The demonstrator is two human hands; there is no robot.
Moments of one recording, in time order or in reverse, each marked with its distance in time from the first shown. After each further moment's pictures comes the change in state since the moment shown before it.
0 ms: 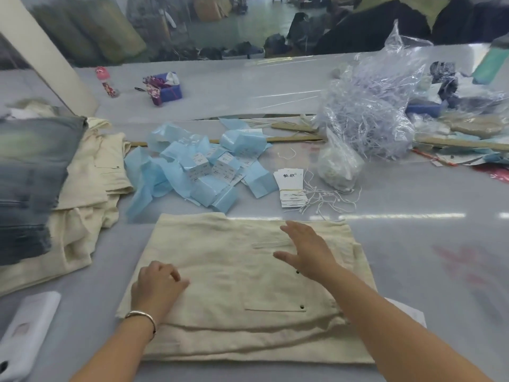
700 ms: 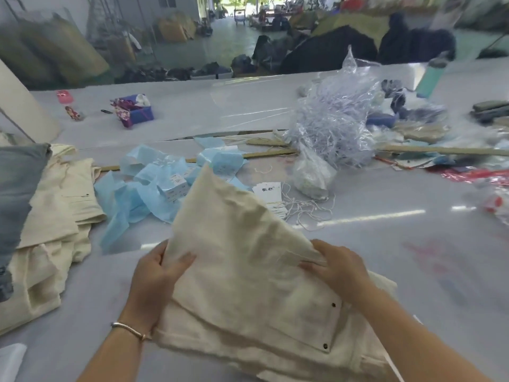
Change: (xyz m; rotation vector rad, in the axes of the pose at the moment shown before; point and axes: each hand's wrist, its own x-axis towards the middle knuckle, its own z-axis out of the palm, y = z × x) left_hand -0.028 0.077 -0.086 -1.044 -0.014 0.271; right_hand -0.065 0.037 -0.041 0.025 0.254 0.179
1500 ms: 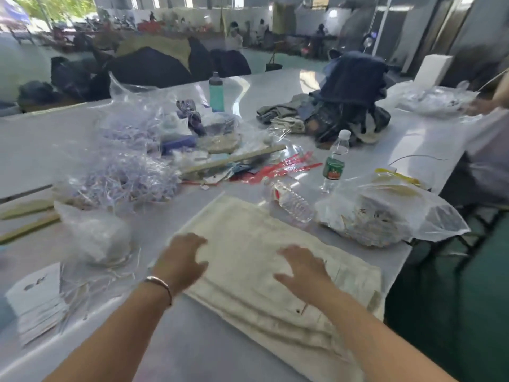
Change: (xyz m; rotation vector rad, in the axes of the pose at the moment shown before) left_hand 0.038 0.096 0.462 0.950 -0.770 0.677; right_hand -0.083 0.285 -0.137 -0.157 0.008 0.621
